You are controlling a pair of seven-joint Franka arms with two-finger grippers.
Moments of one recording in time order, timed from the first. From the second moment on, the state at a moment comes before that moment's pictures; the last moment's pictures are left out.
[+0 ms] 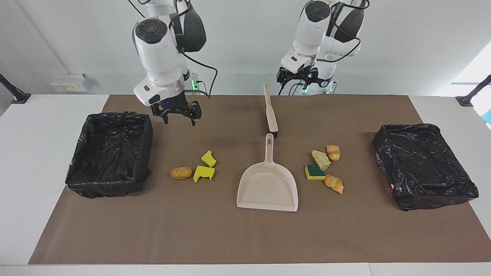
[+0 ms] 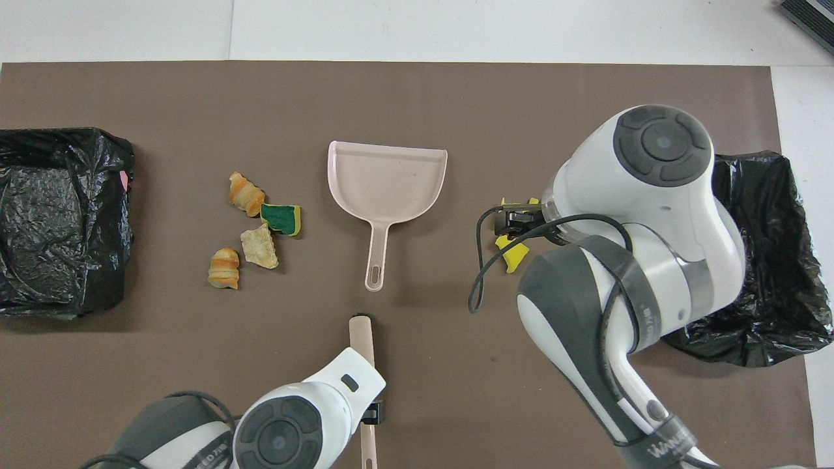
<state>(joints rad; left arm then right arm) -0.65 -0.32 -0.17 -2.44 -0.14 2.02 -0.69 0.34 0.15 0.04 -1.73 -0.02 1.83 0.44</state>
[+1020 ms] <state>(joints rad) -0.78 -0.23 -0.17 -2.55 -0.15 2.22 -0.76 0.40 0.16 0.03 -1.82 -0.02 1.94 0.50</state>
